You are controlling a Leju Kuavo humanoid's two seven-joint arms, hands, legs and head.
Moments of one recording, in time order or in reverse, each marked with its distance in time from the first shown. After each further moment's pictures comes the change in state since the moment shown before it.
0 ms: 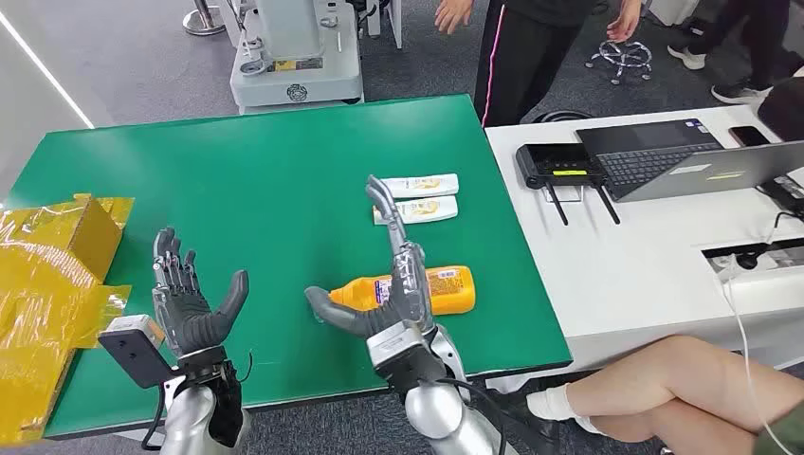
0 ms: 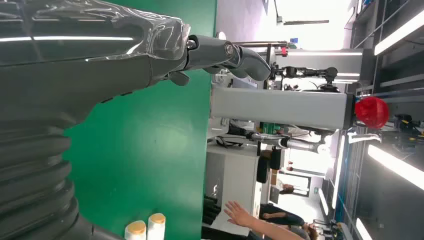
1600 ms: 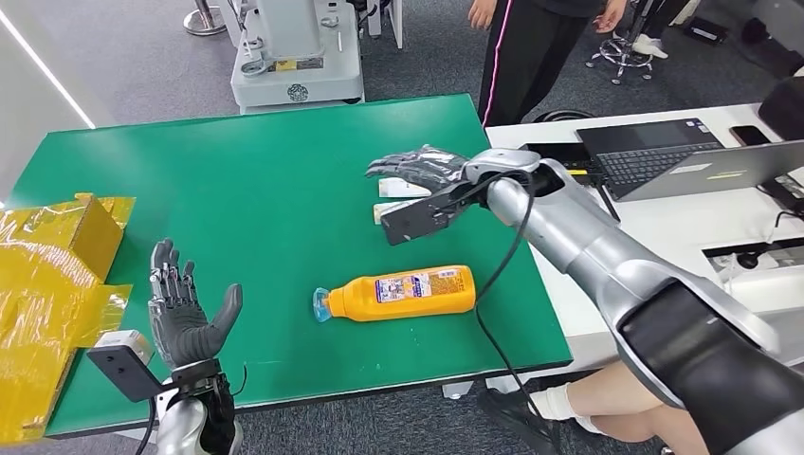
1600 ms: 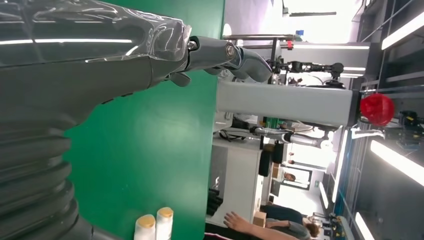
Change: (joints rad) left arm 0.040 0.013 0.042 -0.017 0.017 -0.082 -0.009; right arm -0.904 -0.435 0.352 0.663 0.132 0.827 0.086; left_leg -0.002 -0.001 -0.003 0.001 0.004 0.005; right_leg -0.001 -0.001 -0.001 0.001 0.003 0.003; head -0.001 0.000
